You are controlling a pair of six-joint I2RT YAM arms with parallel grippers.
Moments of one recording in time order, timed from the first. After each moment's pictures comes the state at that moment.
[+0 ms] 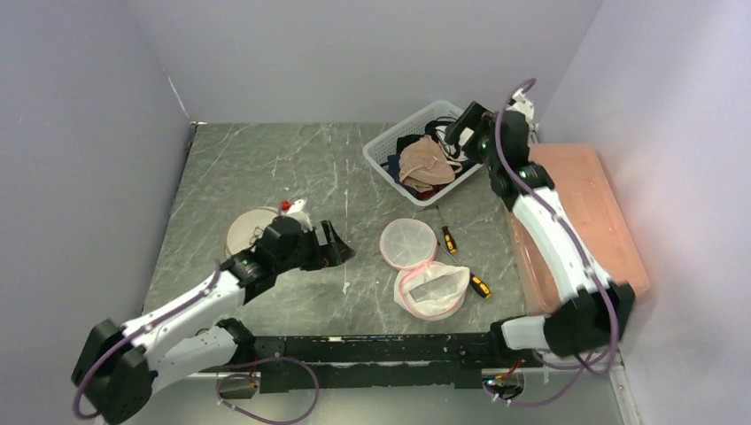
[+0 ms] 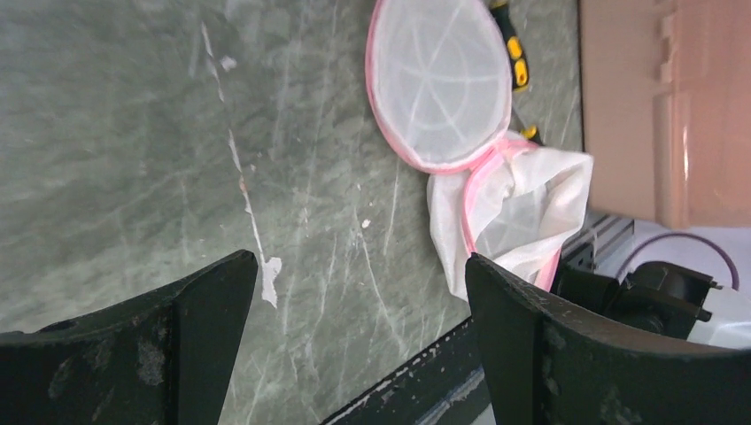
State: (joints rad) left arm -0.67 0.91 0.53 -0.15 0.08 -0.81; right arm 0.21 1.41 1.33 -0.32 0.14 0.62
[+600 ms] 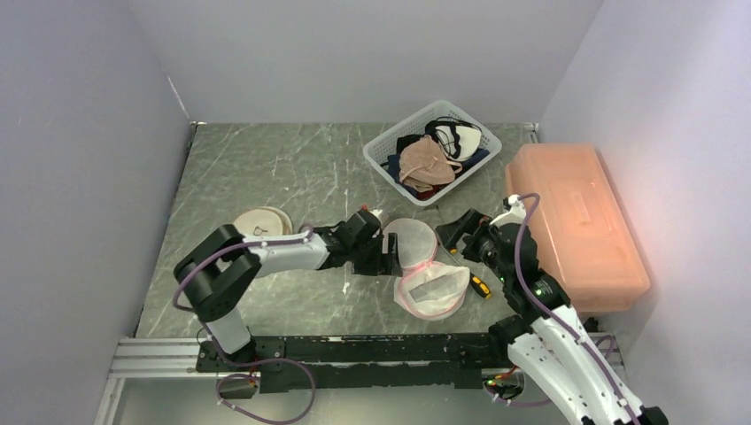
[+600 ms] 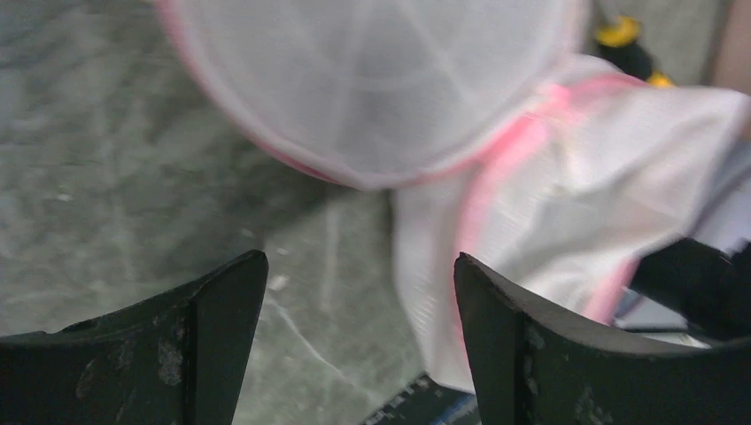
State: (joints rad) left arm -0.91 1.64 0.91 -0.09 0.20 -0.80; right arm 0.39 0.59 0.54 -0.36 0.05 0.72
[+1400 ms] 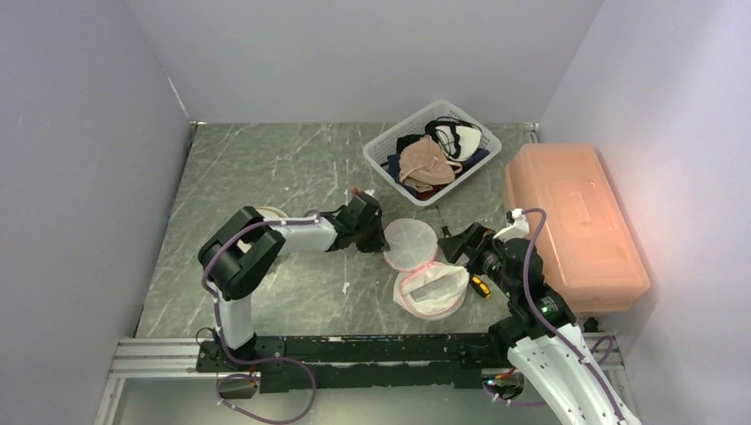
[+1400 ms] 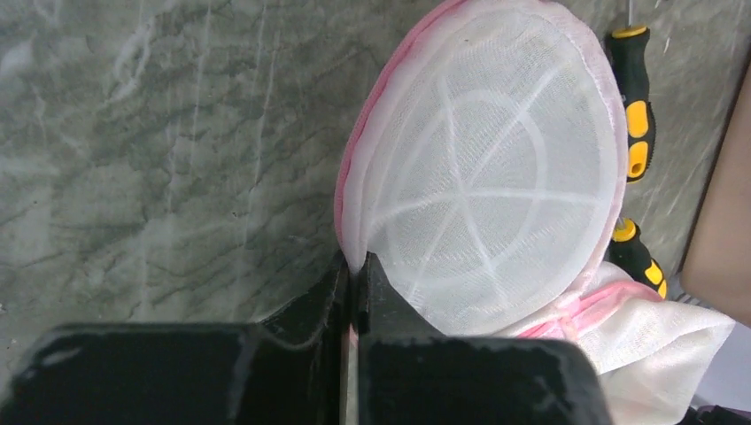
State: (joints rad) left arm -0.79 1.87 1.04 -0.01 0.09 -0.85; right arm 0.39 0.40 0.46 -0.44 -0.01 0.74
